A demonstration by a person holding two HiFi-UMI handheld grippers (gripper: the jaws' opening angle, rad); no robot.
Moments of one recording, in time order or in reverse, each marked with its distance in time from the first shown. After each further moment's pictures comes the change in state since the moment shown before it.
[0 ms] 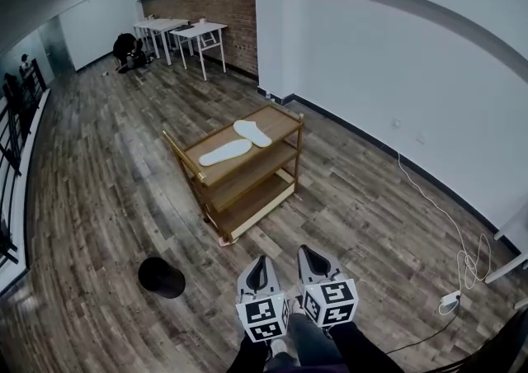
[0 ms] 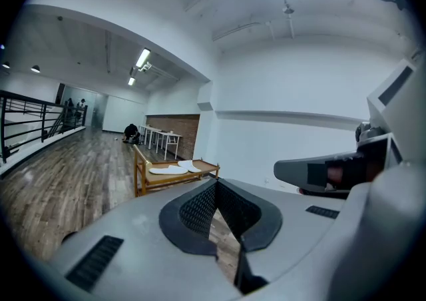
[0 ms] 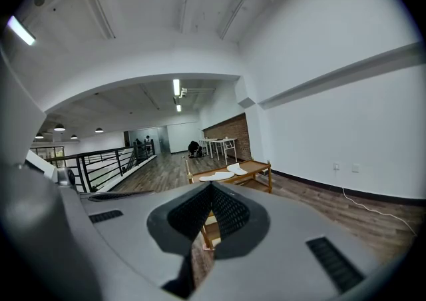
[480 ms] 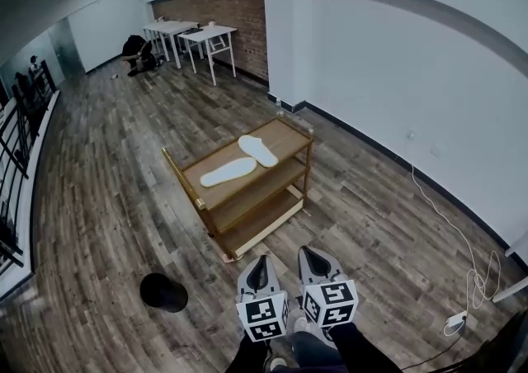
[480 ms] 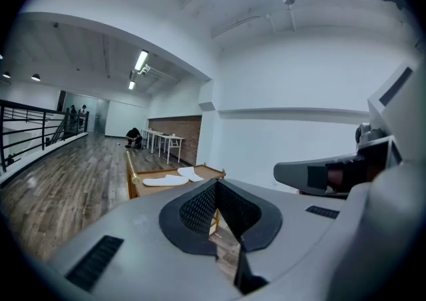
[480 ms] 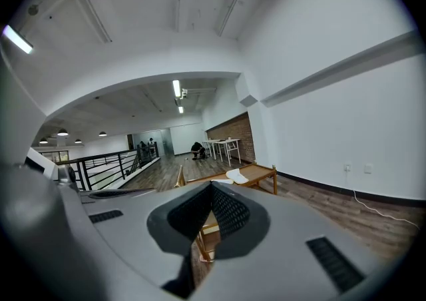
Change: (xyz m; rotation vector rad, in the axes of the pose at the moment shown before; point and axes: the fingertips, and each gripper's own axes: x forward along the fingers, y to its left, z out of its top) left arm 0.114 0.007 0.033 0.030 -0.004 0.040; right arm 0.100 -0.057 0.035 0.017 -0.004 0.046
